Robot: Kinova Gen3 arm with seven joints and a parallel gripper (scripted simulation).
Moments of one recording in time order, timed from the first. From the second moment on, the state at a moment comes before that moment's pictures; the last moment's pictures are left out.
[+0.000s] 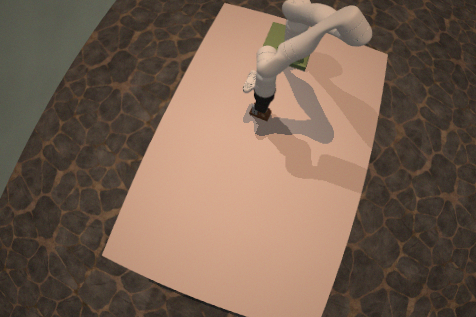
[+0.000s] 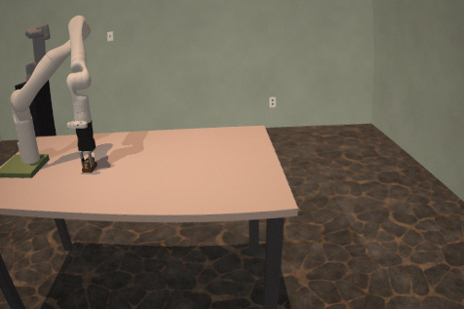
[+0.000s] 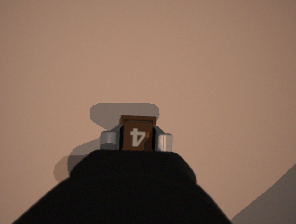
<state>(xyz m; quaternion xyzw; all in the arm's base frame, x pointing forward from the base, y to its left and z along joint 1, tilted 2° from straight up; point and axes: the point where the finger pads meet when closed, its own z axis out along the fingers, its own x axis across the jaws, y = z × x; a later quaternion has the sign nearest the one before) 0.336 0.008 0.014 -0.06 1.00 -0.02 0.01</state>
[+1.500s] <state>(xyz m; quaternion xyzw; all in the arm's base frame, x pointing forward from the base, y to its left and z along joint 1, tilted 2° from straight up) 0.330 0.002 0.097 -0.05 1.00 -0.02 0.00</state>
